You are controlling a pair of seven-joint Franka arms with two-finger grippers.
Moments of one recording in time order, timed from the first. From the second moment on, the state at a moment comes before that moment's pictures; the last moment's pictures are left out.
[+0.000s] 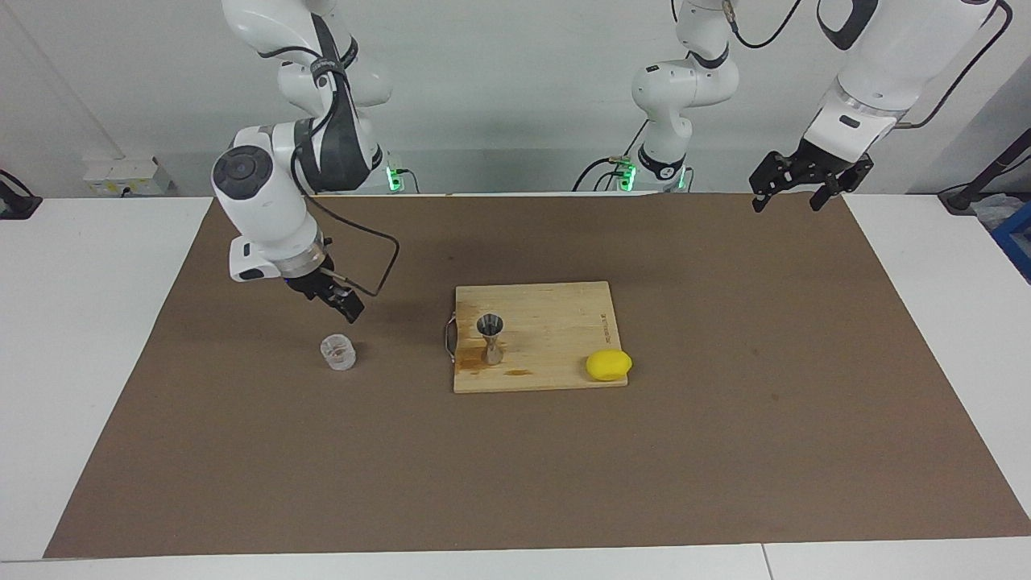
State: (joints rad) left arm 0.10 -0.03 -0.17 -1.58 -0.03 1.49 -0.04; right arm 0.02 0.09 0.10 -1.88 -0.01 1.95 0.63
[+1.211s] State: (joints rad) left arm 0.10 -0.03 -0.17 -1.58 -0.03 1.49 -0.04; right arm -0.04 0.02 0.10 -1.54 -0.02 1.49 0.24
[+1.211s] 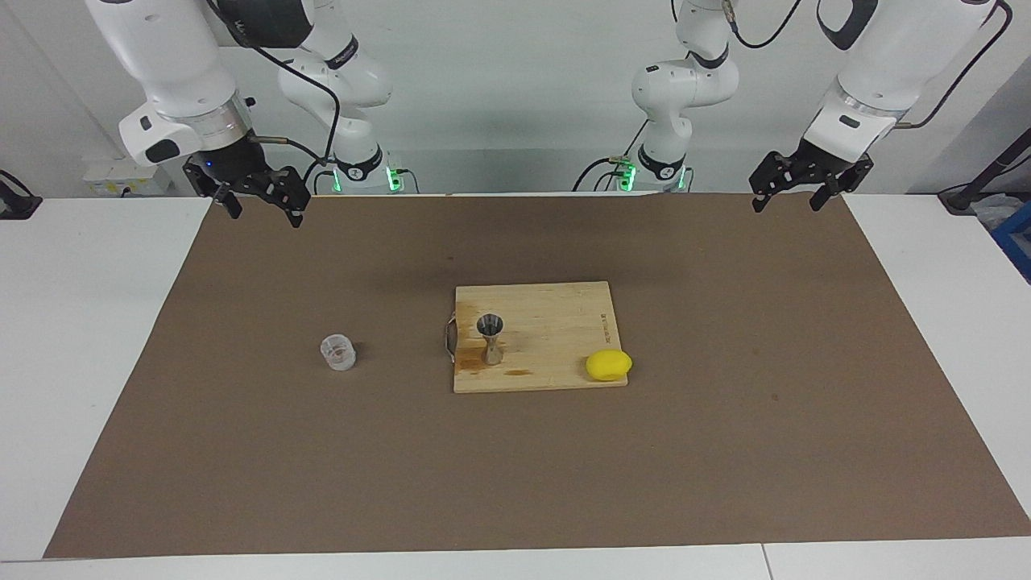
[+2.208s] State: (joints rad) left arm 0.10 -0.03 -0.17 -1.58 -0.03 1.49 -0.04; right arm -0.05 -0.02 0.10 -1.63 -0.02 1.51 0.19
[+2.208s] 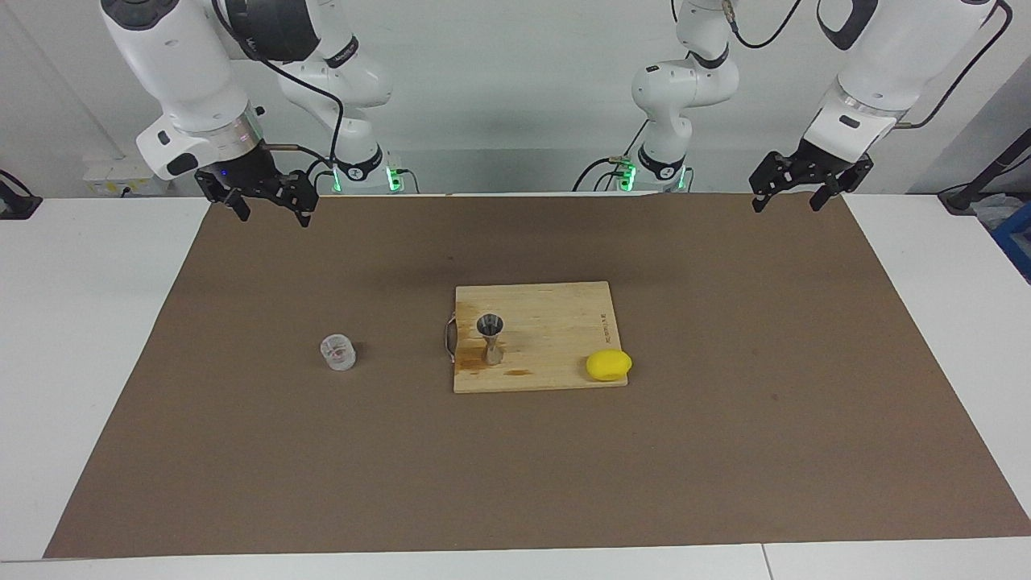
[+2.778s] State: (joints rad) left arm 0.10 -0.03 -0.17 -1.58 -0.03 1.49 -0.04; right arm -0.05 -0.02 0.10 -1.63 -0.02 1.53 0.19
